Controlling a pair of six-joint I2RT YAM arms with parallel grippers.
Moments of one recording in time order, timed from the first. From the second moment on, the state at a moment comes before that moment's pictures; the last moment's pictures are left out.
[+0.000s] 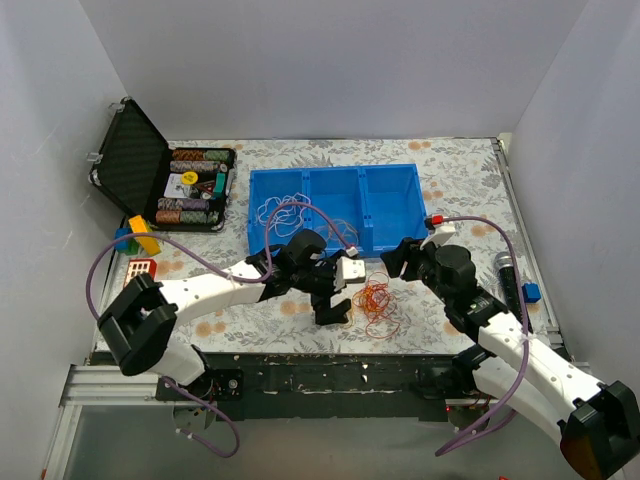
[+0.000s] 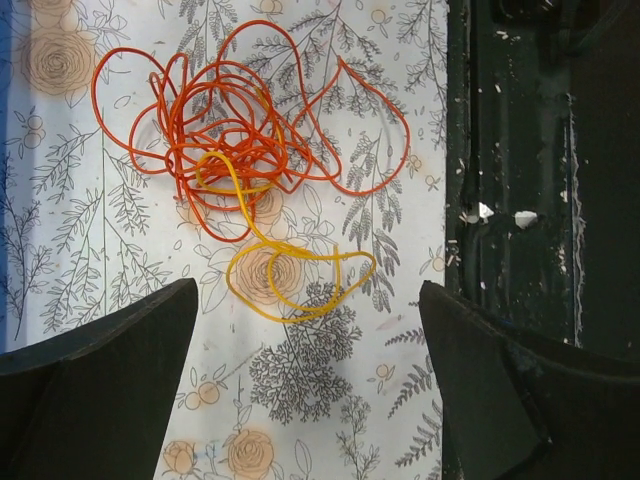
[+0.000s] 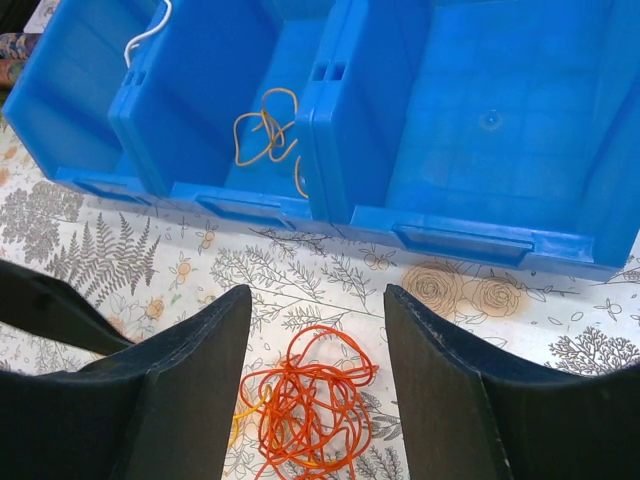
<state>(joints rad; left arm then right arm) -0.90 1.43 0.87 -0.18 0.57 0.38 0.56 0.79 0.39 0.08 0.04 0.42</state>
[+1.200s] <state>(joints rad) -0.91 1.50 0.98 -0.13 0.46 0.28 0.56 0.72 0.35 0.07 -0.10 0.34</state>
